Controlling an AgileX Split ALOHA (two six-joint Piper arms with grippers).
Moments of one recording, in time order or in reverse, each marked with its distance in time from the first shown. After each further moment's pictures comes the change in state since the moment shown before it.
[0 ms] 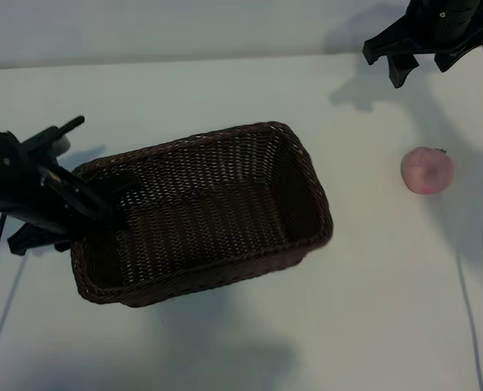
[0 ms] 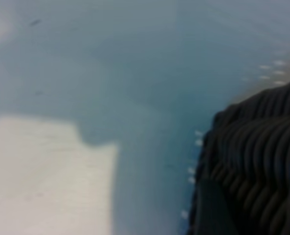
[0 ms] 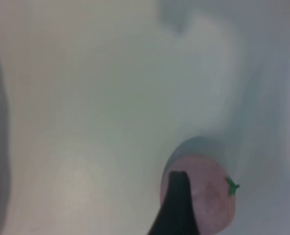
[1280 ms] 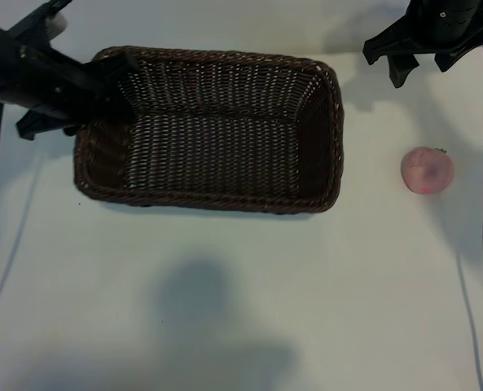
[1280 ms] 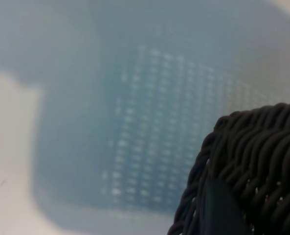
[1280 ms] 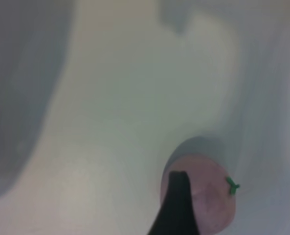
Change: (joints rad) left arm 0.088 0.161 -0.471 -0.167 0.174 0.256; right arm 0.000 0.000 0.000 0.000 0.000 -0.001
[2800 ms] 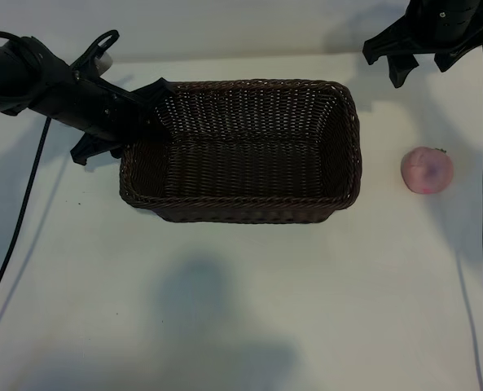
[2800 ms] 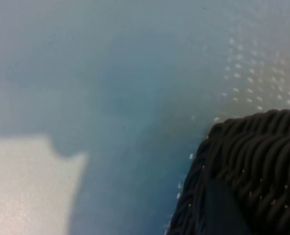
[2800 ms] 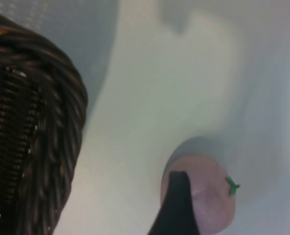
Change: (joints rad) left arm -0.018 0.245 -0.057 -0.184 -0.055 0.081; right arm 0.000 0.000 0.000 0.000 0.000 0.000
